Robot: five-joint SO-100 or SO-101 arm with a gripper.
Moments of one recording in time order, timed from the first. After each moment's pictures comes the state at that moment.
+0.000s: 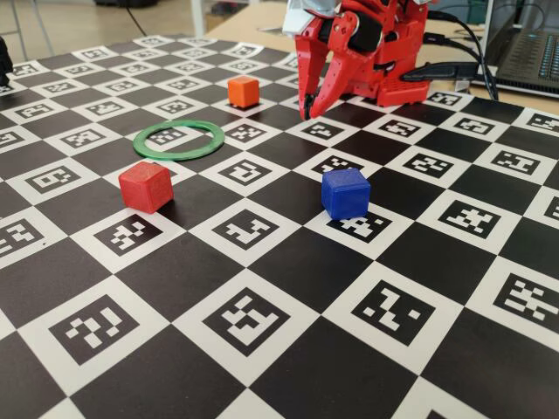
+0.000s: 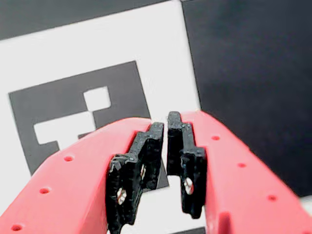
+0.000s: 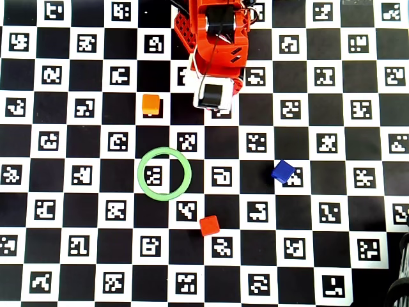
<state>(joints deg) 1.3 180.5 172.9 72.1 -69.9</state>
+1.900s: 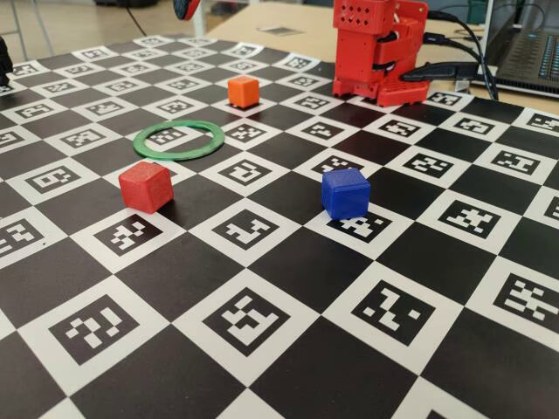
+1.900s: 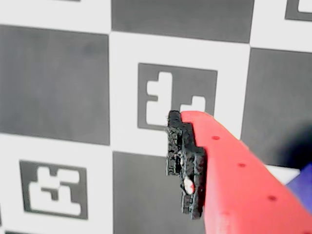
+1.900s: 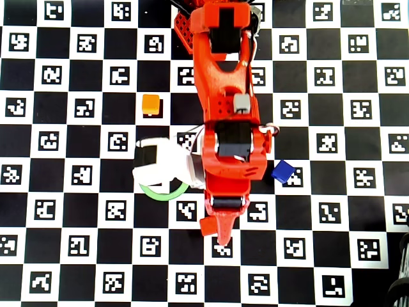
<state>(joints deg) 0.4 61.9 39.1 99.8 -1.3</state>
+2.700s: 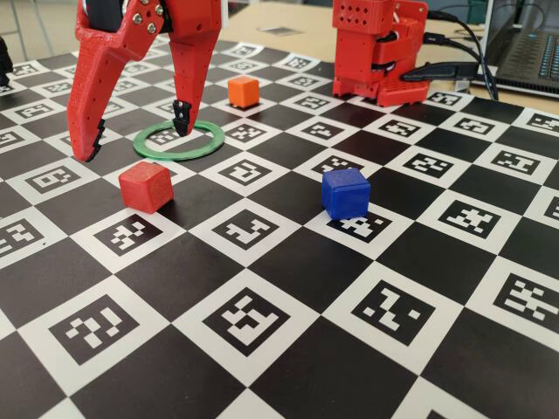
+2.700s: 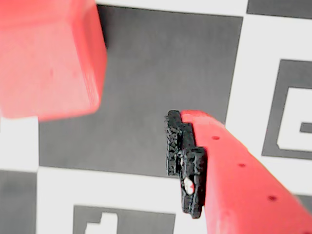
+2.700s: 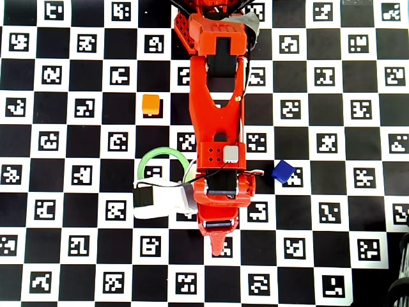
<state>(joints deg) 2.0 52.9 54.3 83.1 -6.7</state>
